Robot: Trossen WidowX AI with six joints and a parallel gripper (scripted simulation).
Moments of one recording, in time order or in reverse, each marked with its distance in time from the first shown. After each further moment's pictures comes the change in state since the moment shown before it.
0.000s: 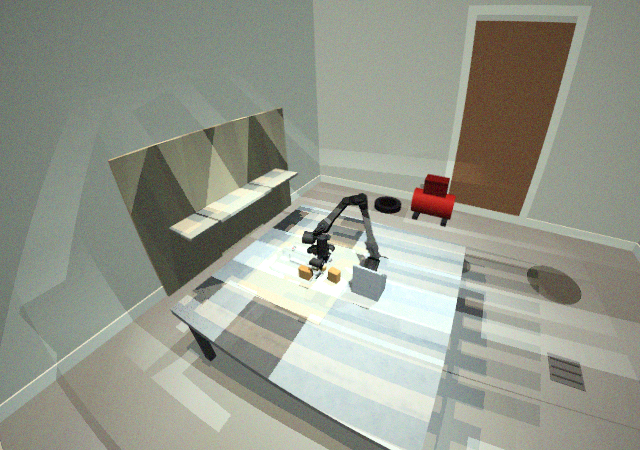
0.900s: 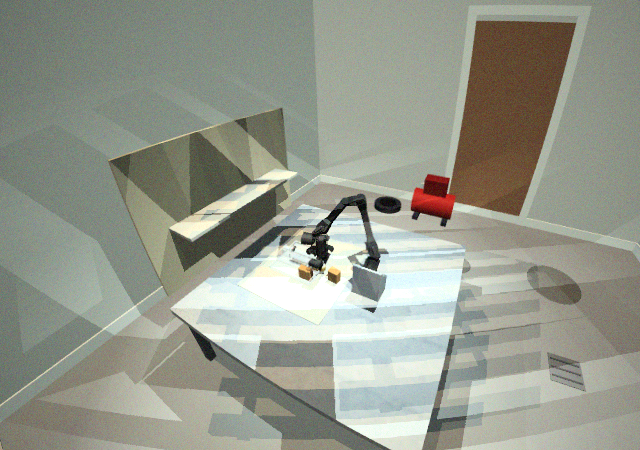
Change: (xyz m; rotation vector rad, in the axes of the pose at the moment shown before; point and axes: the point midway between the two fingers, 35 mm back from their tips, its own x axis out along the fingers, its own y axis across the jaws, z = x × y) arm 0.006 0.001 0.004 -0.008 0.006 -0.003
